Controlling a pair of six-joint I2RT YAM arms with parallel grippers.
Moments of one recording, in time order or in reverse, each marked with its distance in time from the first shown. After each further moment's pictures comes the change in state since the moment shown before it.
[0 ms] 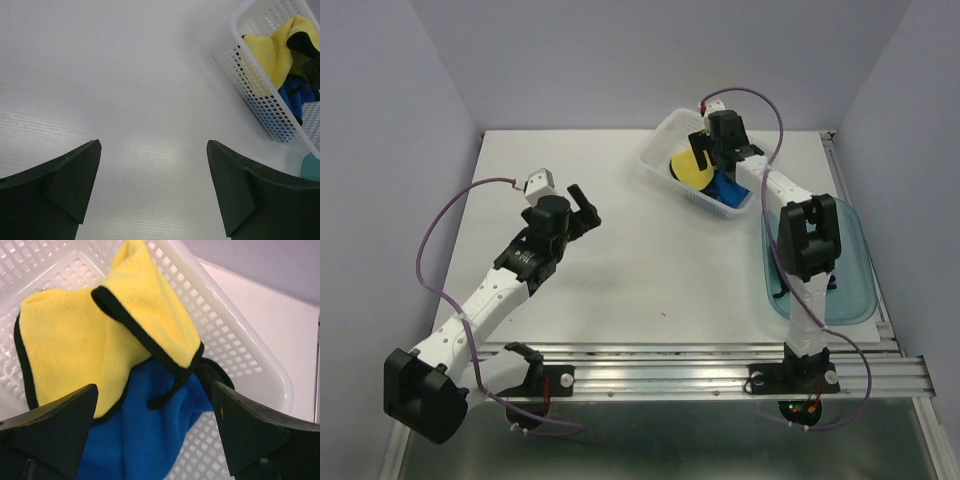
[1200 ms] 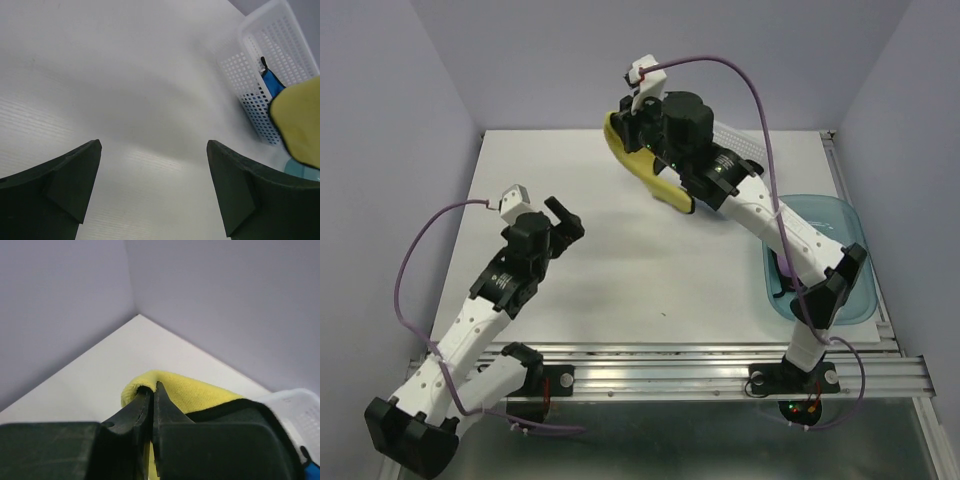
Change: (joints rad) left arm 0.023 -0.163 -0.035 -0.150 -0.021 -0.079; right arm 0.457 -0.285 0.274 0.042 -0.197 0.163
